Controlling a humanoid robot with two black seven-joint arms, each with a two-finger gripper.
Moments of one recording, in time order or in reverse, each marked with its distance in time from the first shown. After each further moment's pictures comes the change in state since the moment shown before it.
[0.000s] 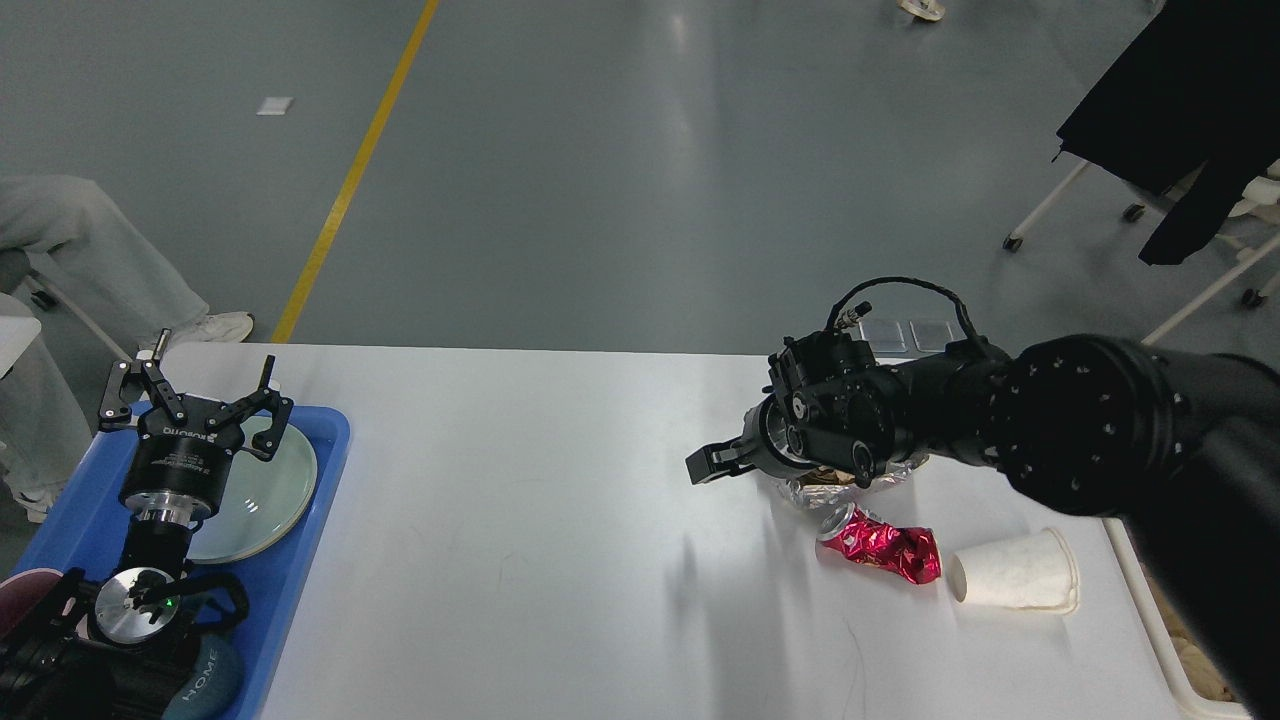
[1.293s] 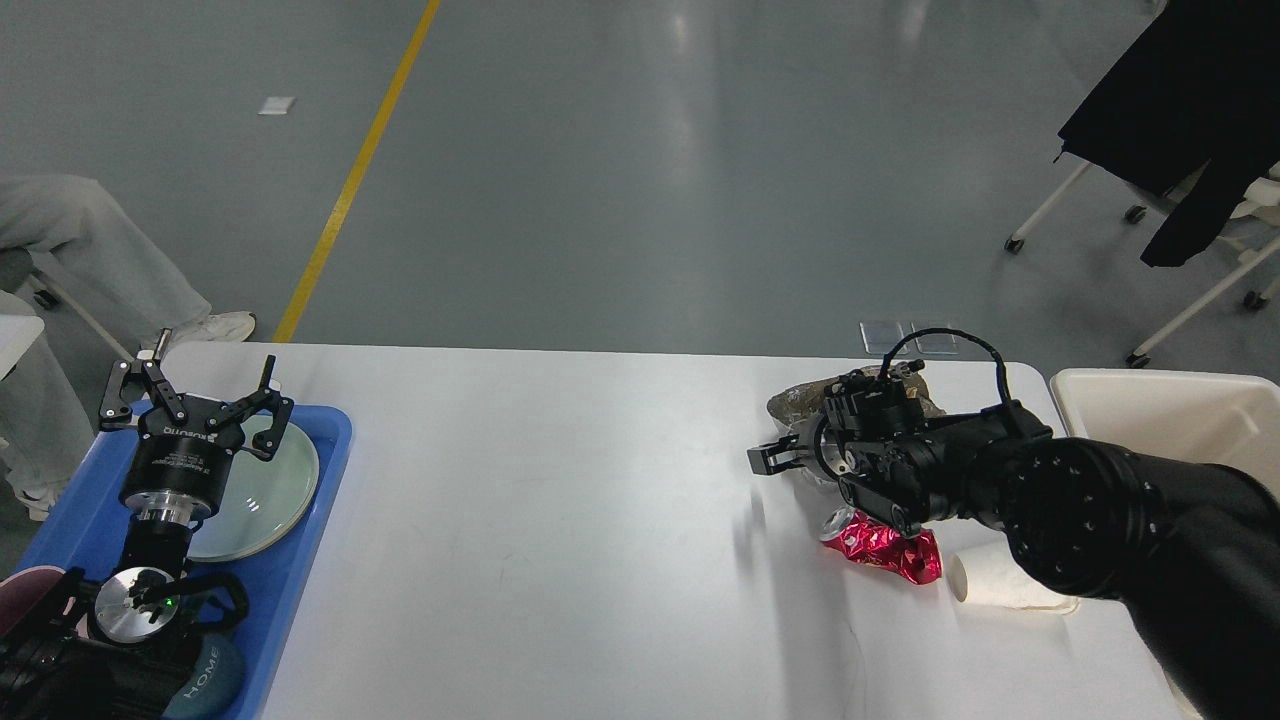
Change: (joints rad) left arm 0.000 0.000 0.000 -0.001 0.001 0.000 0.000; right arm -0.250 -0.038 -0.037 -0.251 -0.140 -0.196 -0.003
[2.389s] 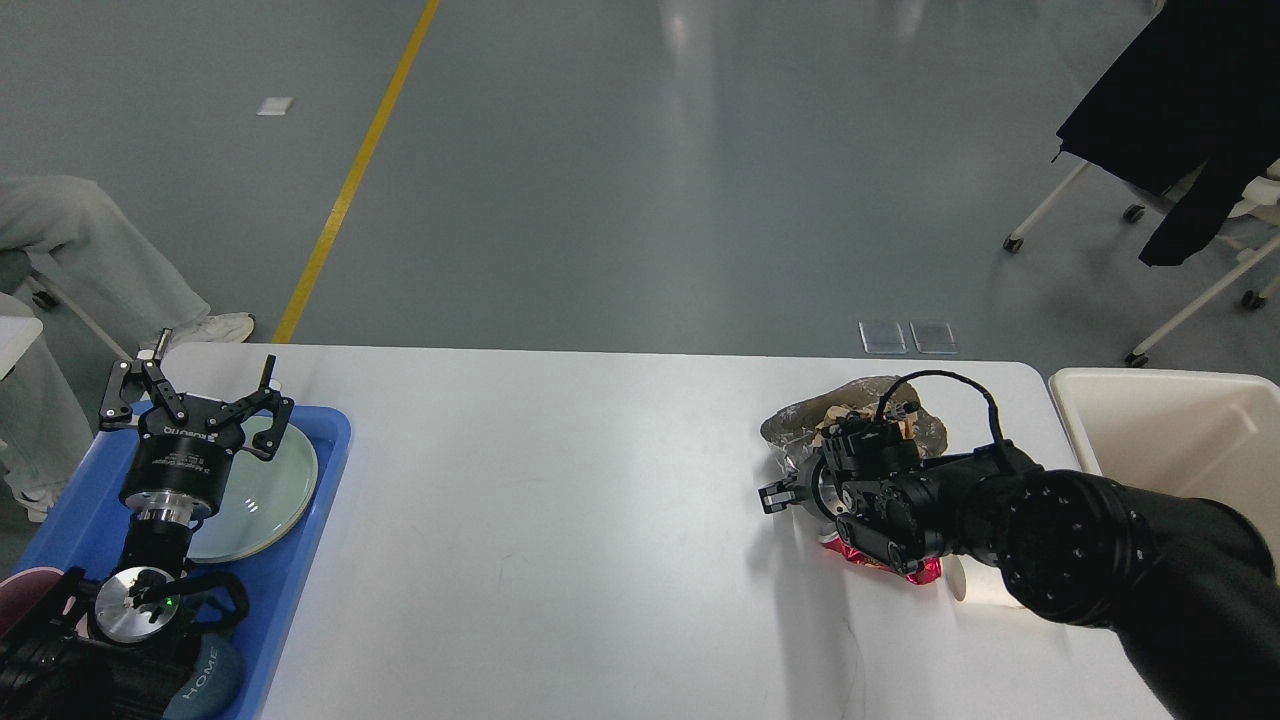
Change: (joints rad) left arm 0.000 0.000 0.000 -0.001 0.000 0.000 0.000; right arm -0.070 0.014 0.013 0.005 -0.009 -0.009 -0.012
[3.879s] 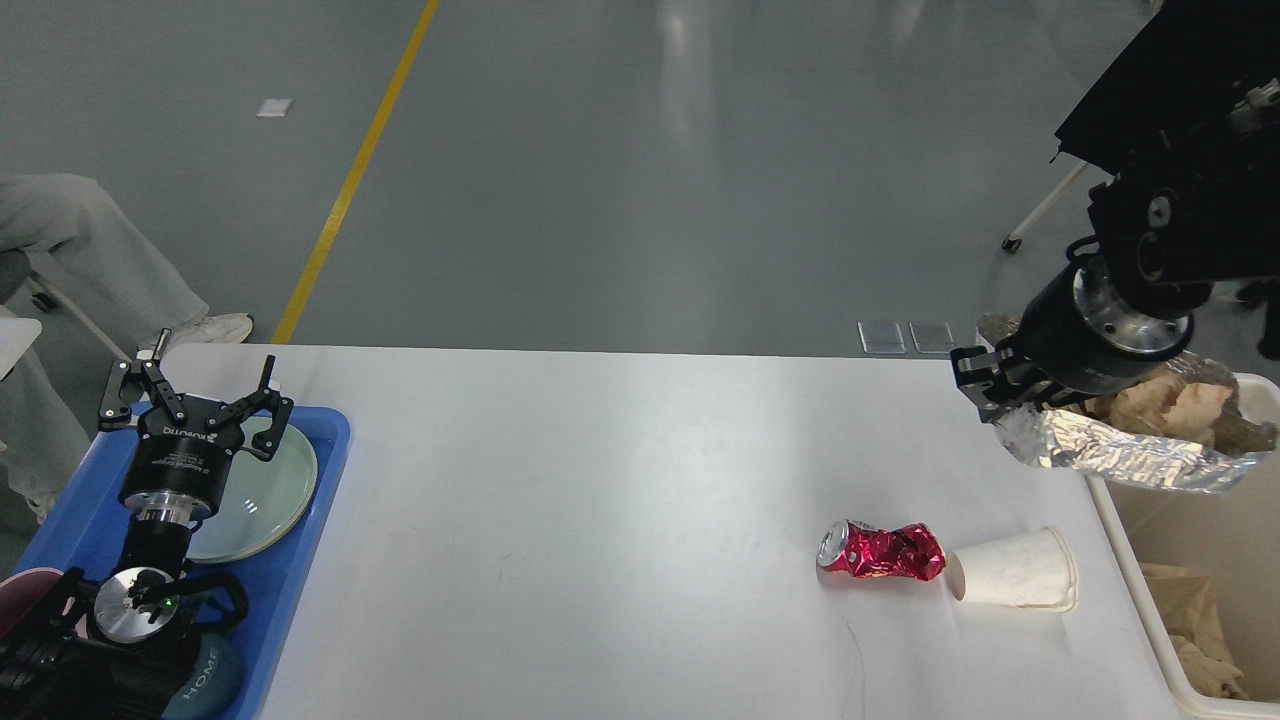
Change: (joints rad) left arm 0.000 0.001 0.000 0.001 -0.001 0.000 0.000; right arm 1.231 -0.336 -0.448 1.159 0.349 0.335 0.182
